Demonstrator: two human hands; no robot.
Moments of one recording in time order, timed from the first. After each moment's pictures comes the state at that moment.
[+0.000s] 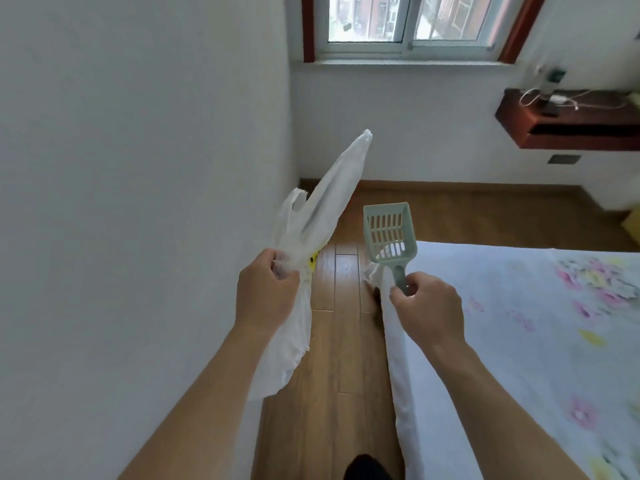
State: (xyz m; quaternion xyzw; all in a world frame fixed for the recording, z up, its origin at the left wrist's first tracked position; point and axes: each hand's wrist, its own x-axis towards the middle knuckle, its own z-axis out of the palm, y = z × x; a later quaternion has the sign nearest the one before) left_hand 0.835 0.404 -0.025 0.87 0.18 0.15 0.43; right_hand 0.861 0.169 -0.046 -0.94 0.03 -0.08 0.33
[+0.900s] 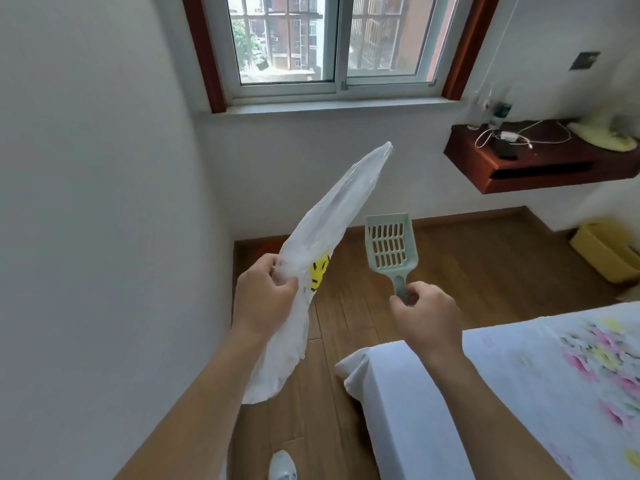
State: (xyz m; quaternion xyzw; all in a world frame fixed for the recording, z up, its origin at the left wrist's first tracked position) left_hand 1.384 0.401 -0.023 0.87 0.04 0.11 0.48; right_hand 1.355 0.166 -0.053 -0.92 0.17 -0.11 0.33
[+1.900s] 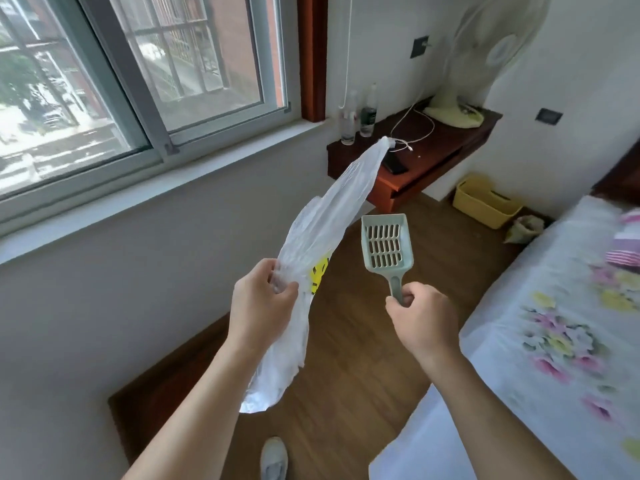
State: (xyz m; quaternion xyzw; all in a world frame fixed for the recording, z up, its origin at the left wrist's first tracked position) left_hand 1.871 0.183 -0.018 0.86 -0.17 -0.04 0.49; right_hand 1.731 -0.003 -0.044 -0.86 0.41 -0.17 0.26
